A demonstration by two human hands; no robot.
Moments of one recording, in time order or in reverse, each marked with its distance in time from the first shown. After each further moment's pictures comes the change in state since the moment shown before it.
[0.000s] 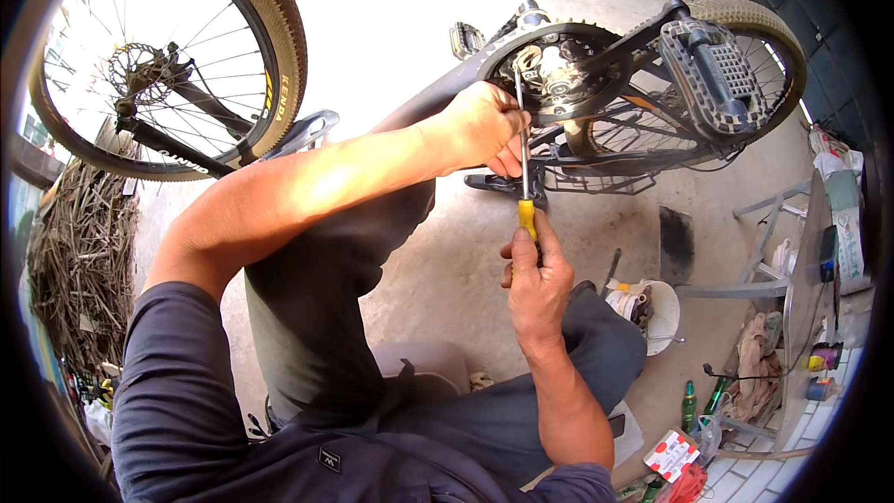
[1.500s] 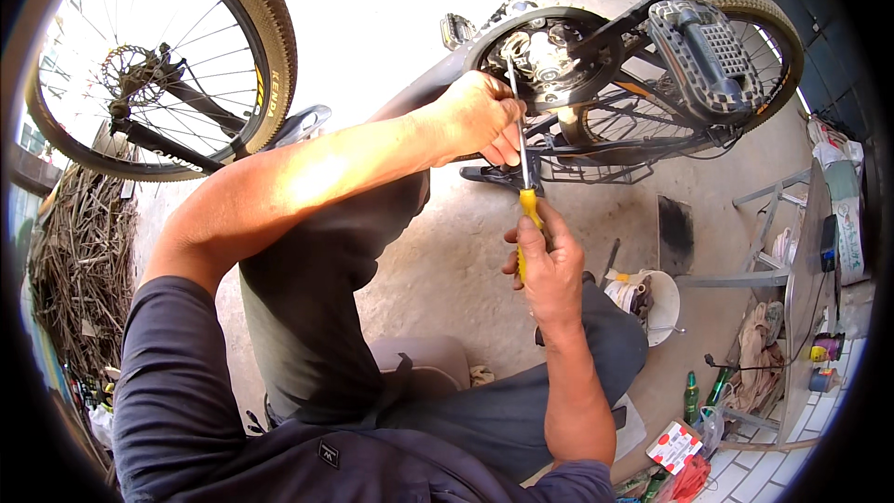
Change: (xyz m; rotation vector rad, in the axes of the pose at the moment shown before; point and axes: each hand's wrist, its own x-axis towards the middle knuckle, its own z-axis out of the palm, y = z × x) left_hand 0.004 -0.003 0.005 0.001 0.015 0.007; right_hand 0.010 -0.006 -0.021 0.124 -0.124 0.088
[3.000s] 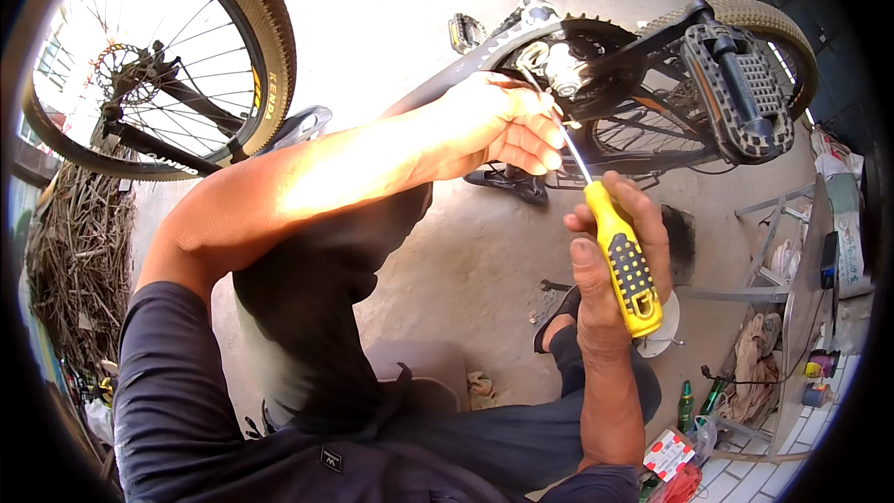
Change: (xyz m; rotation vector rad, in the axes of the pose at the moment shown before) left_hand 0.001 -0.001 -0.016 -0.571 -0.249 0.046; right_hand 0.015 -0.052 -0.017 0.011 -0.045 -0.709
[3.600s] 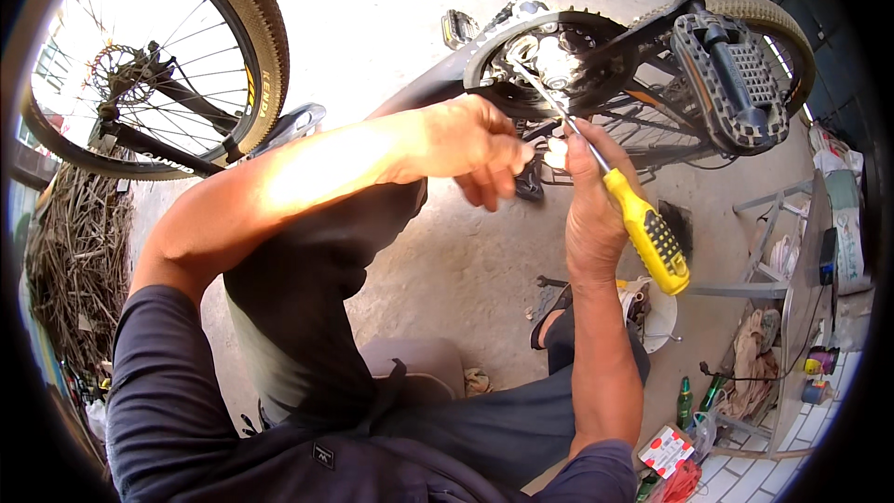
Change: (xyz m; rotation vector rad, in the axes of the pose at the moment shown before) left_hand -0.021 0.013 0.010 0.638 0.010 -0.252; right_hand 0.040 0.044 0.018 -0.042 0.264 0.182
